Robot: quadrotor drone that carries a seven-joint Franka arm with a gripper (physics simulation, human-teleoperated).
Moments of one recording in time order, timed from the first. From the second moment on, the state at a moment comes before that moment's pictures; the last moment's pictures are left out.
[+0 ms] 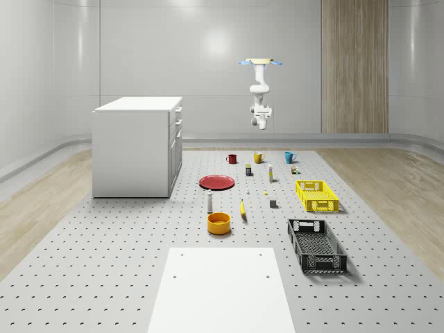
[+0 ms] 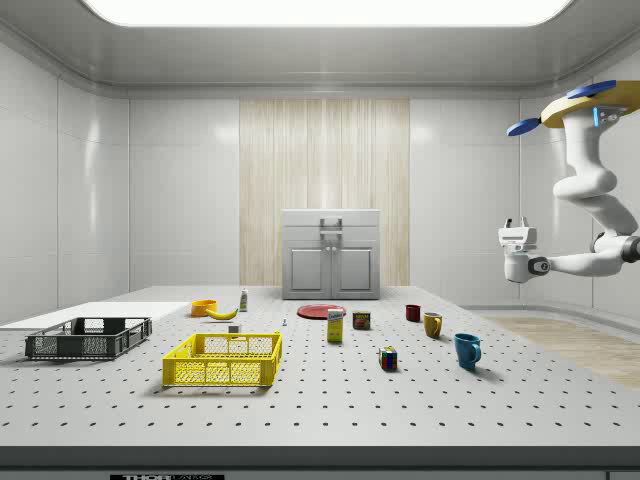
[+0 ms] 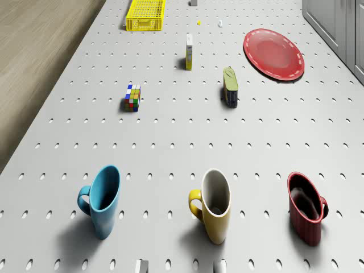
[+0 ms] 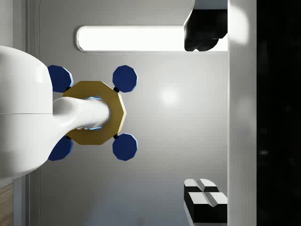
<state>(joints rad) 0.00 -0.79 0.00 -2.34 0.00 1.55 0.79</state>
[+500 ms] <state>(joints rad) 0.00 -0.73 0.00 -2.13 0.00 1.41 0.78</state>
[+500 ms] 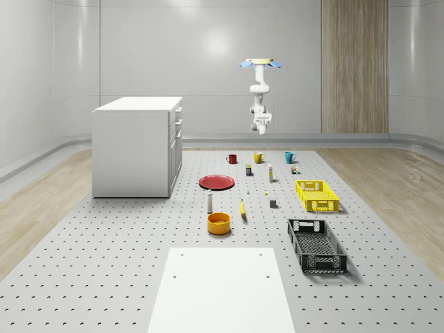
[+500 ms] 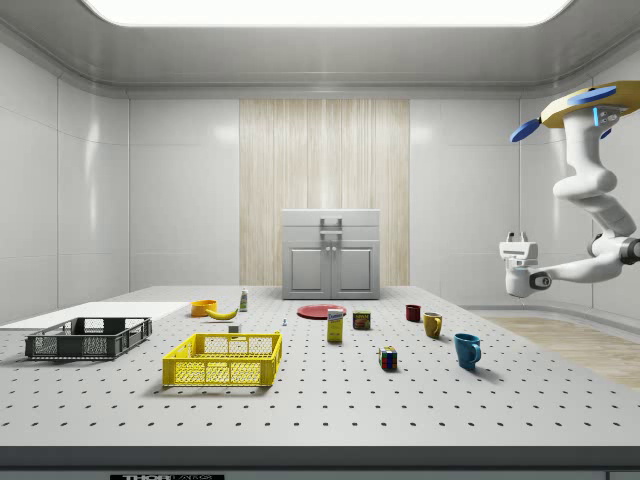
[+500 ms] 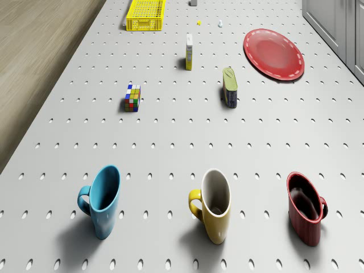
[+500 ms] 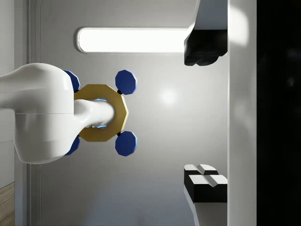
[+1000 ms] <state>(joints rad) -0.01 -0.70 0.00 -2.05 0.00 1.36 0.78</state>
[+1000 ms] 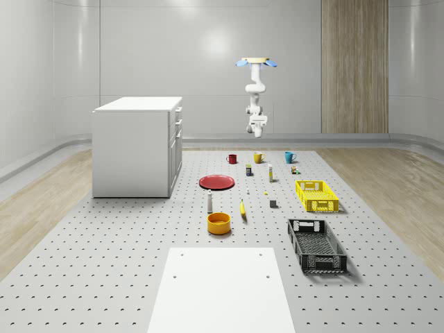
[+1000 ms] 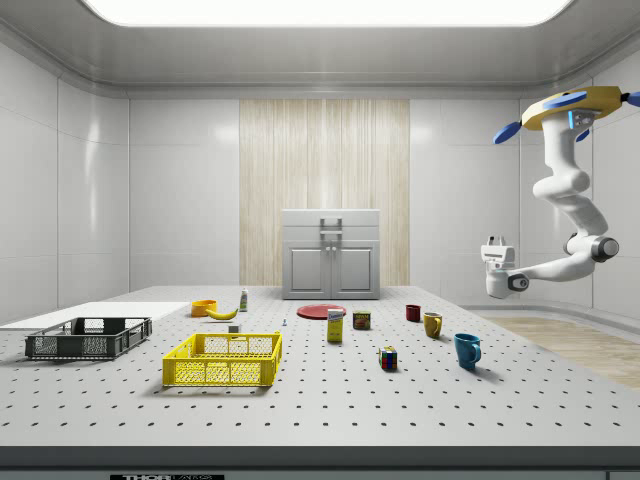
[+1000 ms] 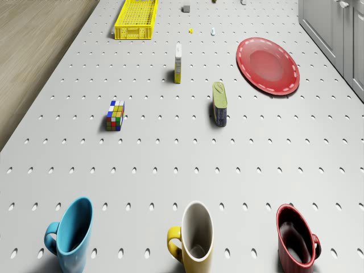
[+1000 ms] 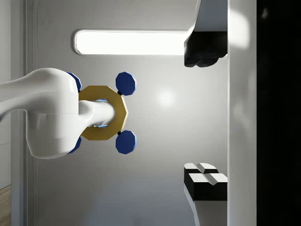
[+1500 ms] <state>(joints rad) 0.07 -0.71 -0.32 -2.13 0.51 1.36 0.70</state>
